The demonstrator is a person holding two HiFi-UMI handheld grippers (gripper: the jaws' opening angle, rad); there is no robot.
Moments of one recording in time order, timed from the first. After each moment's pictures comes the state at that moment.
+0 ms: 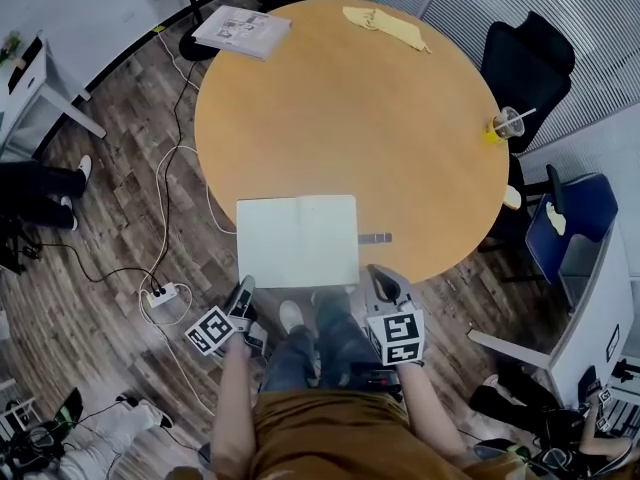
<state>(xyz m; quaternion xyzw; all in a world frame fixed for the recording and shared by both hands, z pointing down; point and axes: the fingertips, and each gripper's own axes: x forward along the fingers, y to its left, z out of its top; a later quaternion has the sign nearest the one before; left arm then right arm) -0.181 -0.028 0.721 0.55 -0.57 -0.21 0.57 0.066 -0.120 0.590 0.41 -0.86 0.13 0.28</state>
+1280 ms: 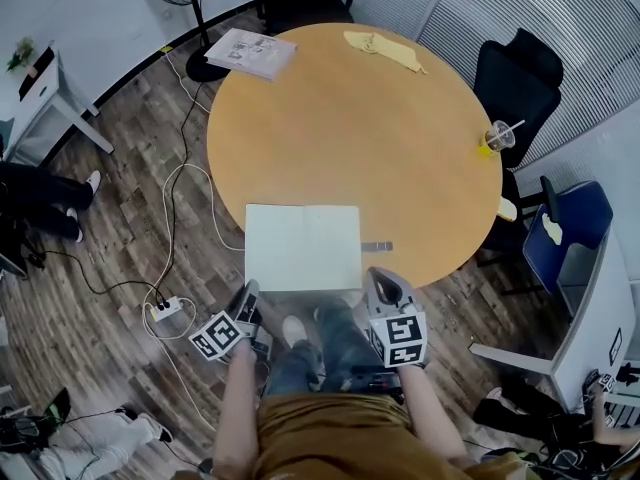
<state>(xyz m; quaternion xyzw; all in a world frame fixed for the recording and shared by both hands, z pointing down) -0.183 -0.033 0.676 0.59 -0.58 -0.20 0.52 0.056 -0.113 0.558 0.42 -0.87 0.11 0.25</state>
